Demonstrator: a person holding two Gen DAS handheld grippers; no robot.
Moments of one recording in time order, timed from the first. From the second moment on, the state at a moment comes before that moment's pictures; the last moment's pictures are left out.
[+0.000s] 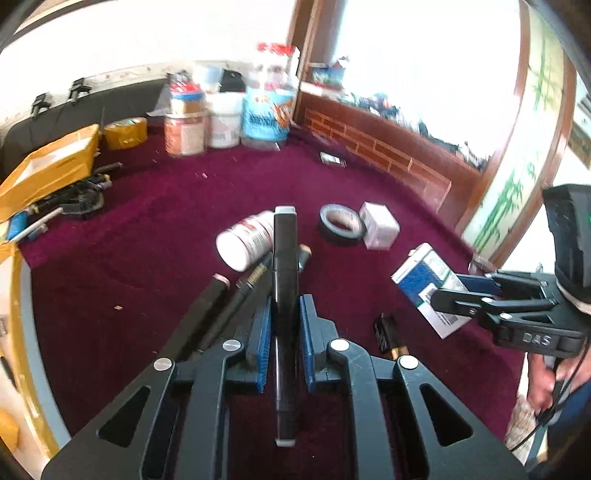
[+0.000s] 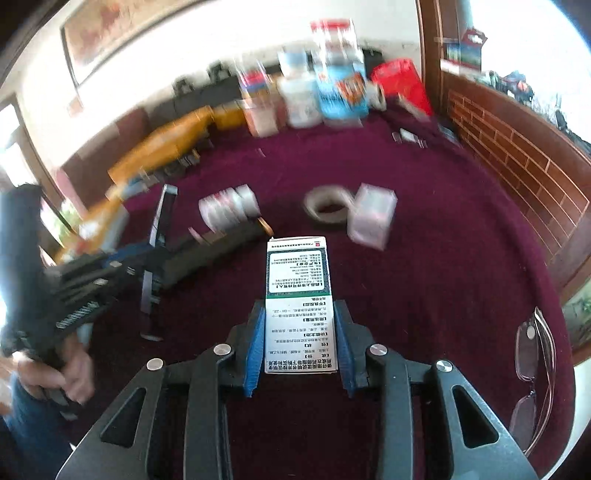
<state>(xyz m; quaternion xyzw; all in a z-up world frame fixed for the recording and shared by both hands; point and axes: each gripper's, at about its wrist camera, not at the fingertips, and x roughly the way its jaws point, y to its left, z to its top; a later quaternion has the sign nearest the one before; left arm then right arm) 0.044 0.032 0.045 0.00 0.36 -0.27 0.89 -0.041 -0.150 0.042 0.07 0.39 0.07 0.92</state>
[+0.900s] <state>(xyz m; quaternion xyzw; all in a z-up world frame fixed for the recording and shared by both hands) -0.048 0.218 0.133 -0.14 0.23 -0.19 0.95 -0.051 0.020 0.079 0.06 0.32 0.28 0.91</state>
